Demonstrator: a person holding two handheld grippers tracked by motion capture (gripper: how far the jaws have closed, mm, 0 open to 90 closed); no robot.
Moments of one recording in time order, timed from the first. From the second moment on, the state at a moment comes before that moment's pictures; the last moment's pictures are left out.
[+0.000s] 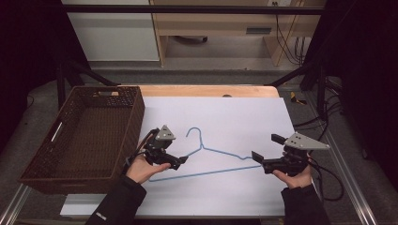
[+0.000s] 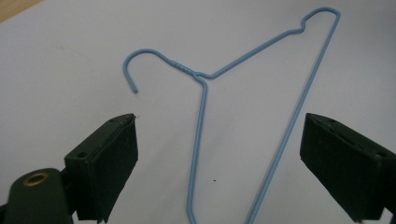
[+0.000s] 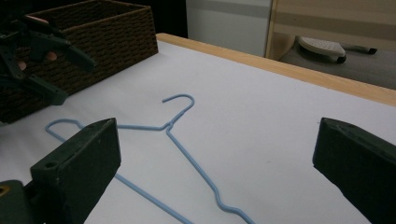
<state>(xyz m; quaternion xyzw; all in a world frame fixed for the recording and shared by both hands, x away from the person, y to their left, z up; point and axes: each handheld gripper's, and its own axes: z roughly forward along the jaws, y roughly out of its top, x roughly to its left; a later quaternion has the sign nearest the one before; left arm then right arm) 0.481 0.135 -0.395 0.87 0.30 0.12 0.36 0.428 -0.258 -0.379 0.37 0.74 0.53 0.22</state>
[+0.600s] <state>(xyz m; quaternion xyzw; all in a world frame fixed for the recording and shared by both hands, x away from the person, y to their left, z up) 0.514 0.111 -0.423 0.90 0.30 0.11 0.29 0.429 -0.257 -0.381 0.37 0.74 0.52 0.22</state>
